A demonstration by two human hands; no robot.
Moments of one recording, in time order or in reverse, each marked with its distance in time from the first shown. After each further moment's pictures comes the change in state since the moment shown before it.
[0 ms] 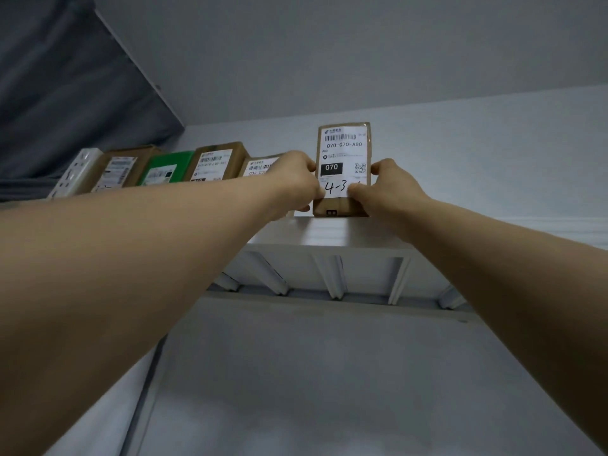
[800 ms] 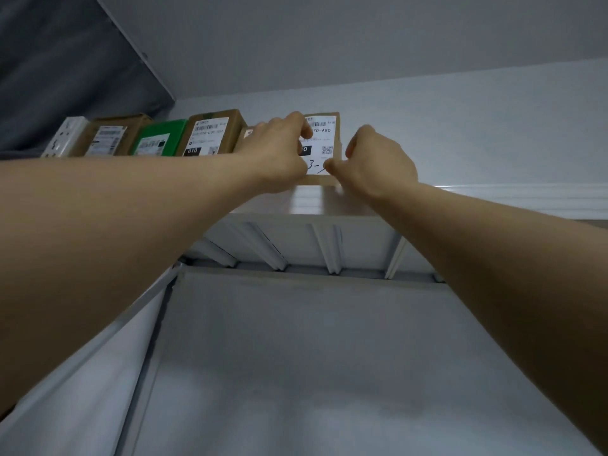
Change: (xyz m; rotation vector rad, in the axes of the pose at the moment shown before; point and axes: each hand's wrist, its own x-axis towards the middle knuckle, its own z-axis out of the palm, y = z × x) left_hand -0.016 -0.019 -0.022 0.510 0.096 0.239; right_hand -0.011 -0.015 0.029 -0.342 0.142 -0.116
